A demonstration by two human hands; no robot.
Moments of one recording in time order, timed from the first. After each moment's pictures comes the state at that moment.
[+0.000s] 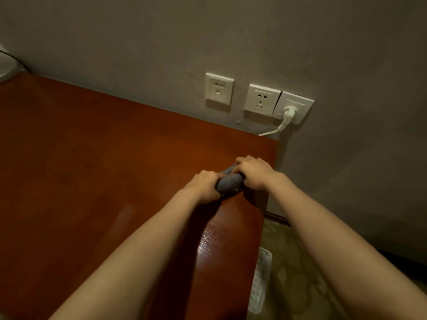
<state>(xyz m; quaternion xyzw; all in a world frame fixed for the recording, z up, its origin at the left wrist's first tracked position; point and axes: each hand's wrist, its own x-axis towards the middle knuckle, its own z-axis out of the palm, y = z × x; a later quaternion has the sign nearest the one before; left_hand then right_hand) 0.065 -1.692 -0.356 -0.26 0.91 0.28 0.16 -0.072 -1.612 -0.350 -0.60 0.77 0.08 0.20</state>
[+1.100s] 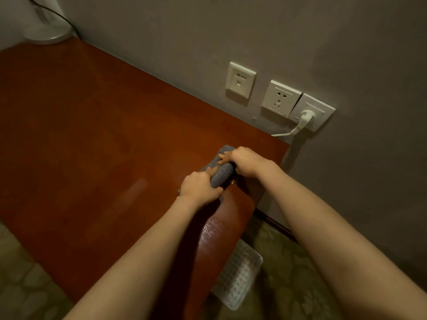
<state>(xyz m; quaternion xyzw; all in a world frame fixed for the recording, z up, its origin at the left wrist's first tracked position) 0.076 -1.640 -0.373 -0.45 0.86 0.23 0.05 -0.091 -1.641 -0.367 -0.76 0.62 0.12 0.16</state>
